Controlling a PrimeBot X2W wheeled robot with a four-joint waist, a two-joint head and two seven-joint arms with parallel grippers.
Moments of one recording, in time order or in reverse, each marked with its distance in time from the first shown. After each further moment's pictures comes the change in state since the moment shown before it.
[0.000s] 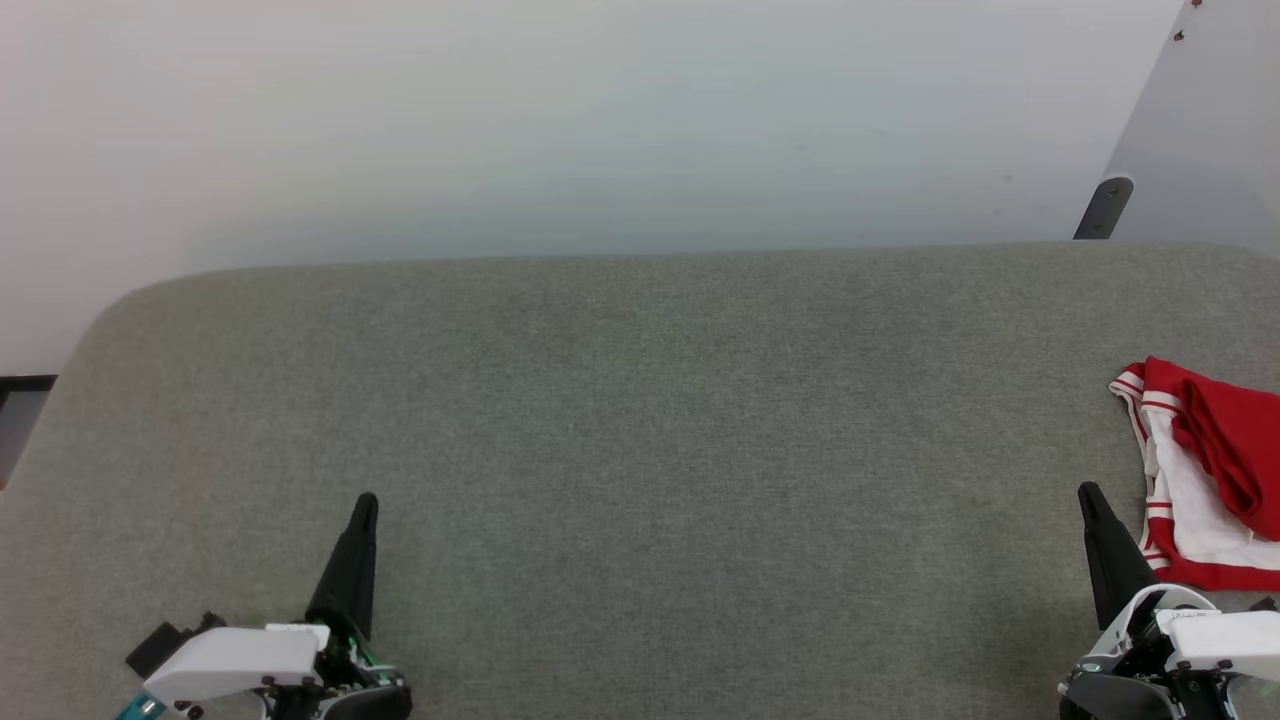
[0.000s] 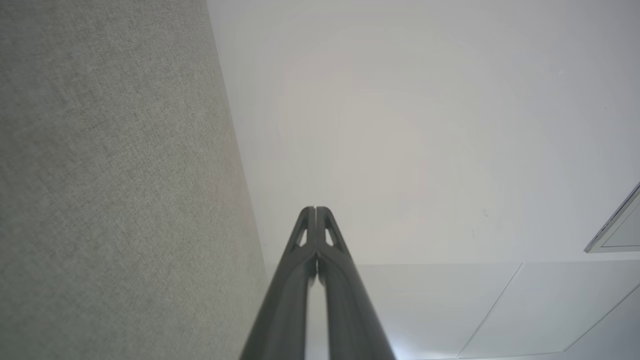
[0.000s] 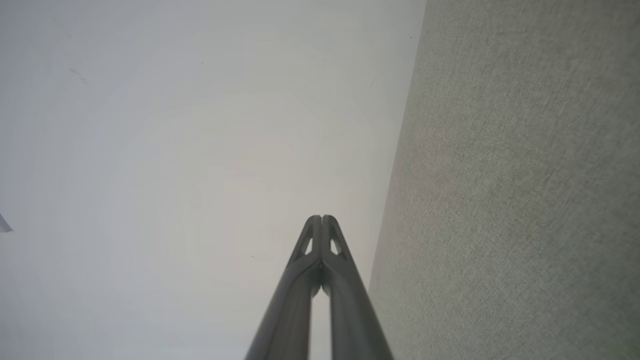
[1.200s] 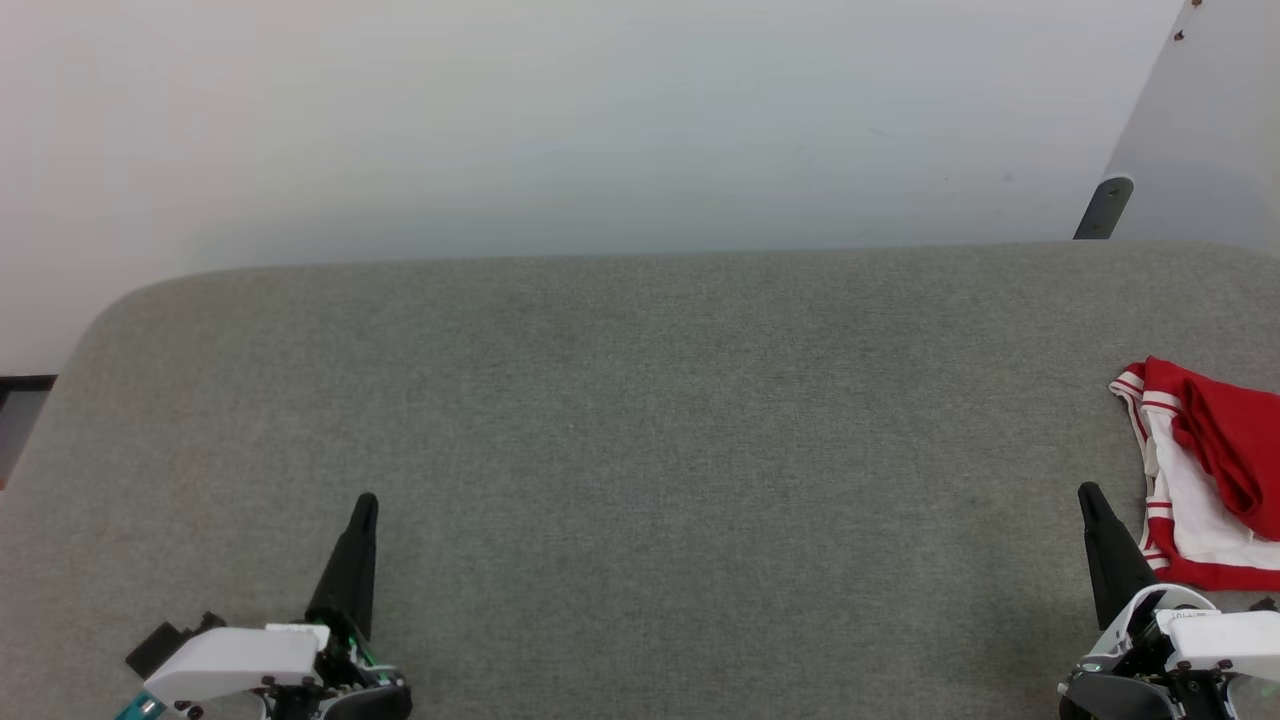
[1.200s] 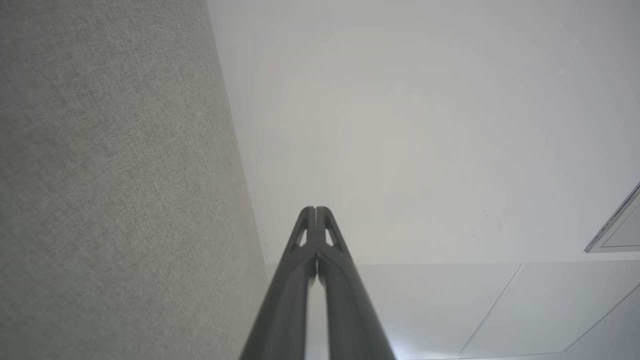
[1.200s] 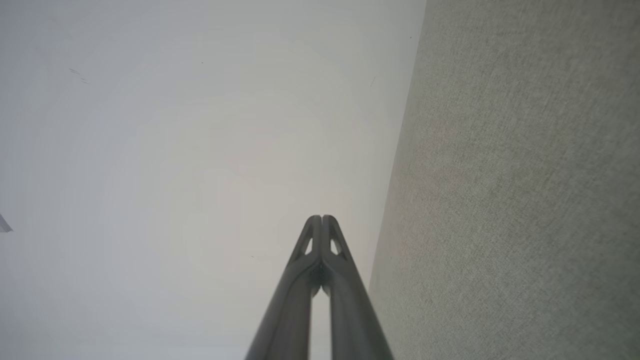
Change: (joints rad) left arm 0.000 0.000 0.000 0.000 0.000 0.000 0.000; right arm 0.000 0.000 0.000 0.000 0.000 0.000 0.000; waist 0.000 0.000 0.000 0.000
